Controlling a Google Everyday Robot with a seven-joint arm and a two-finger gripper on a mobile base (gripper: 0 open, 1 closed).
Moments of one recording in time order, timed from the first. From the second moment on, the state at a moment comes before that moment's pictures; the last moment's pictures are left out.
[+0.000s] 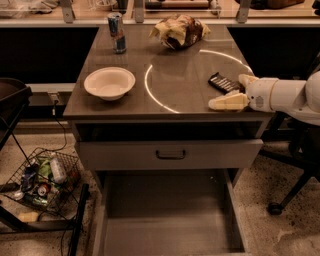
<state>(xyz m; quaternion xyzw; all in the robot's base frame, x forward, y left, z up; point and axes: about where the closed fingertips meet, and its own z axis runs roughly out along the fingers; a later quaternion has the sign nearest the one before) 0.679 -0.225 0.818 -0.33 0.76 0.20 0.52</state>
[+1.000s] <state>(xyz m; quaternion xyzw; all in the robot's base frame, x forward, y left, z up) 0.679 -0.225 0.830 -0.33 0.76 0.20 0.52</state>
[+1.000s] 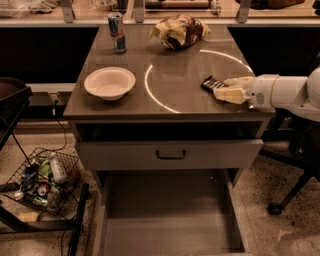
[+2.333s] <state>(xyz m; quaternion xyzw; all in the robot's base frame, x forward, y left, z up) 0.653 -0.190 0.912 -0.36 0.76 0.17 0.51</state>
